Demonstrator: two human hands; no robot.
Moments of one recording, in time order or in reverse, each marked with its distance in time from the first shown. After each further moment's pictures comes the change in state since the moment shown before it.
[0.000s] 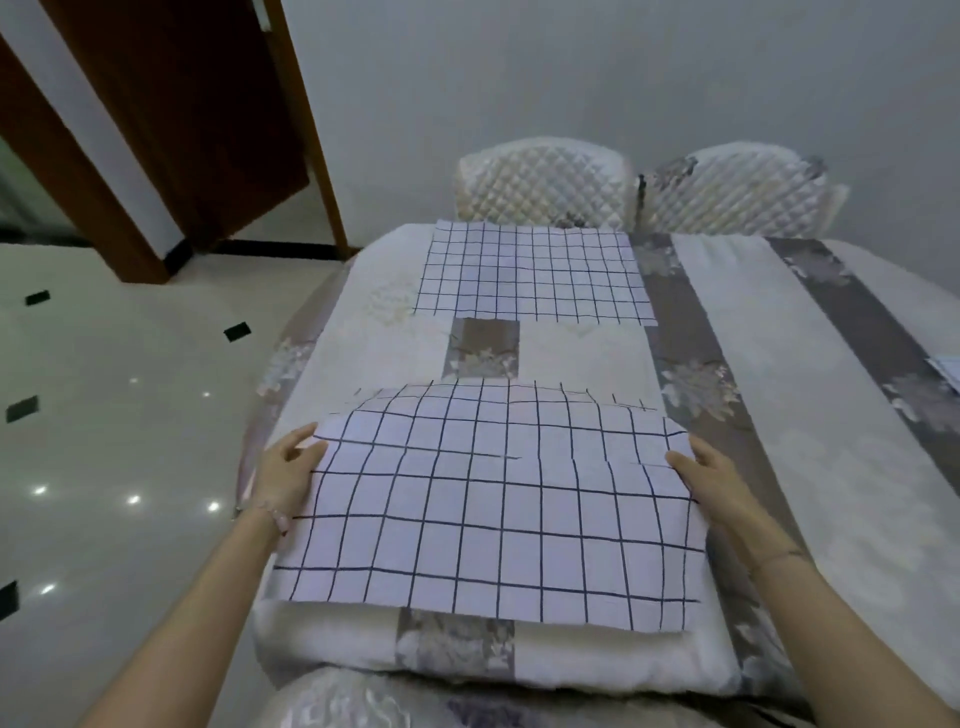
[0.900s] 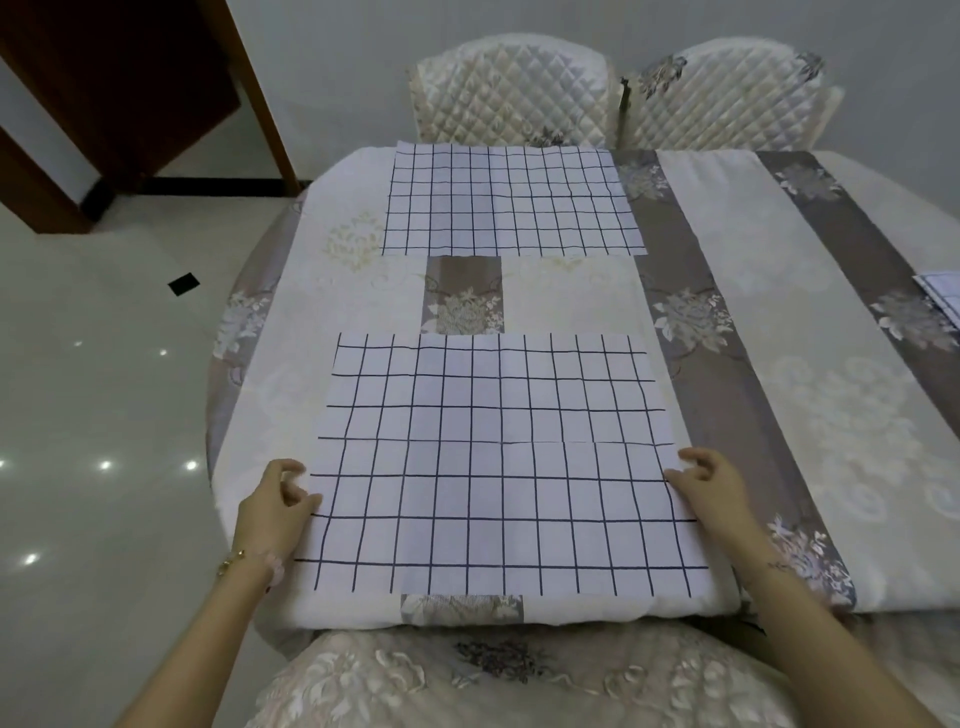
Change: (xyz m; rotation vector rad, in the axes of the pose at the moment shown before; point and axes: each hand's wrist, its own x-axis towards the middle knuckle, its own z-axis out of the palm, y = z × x) left_hand -0.024 -0.072 -0.005 0.410 -0.059 -0.057; right_hand -0.029 0.087 0.005 -0.163 0.136 0.187
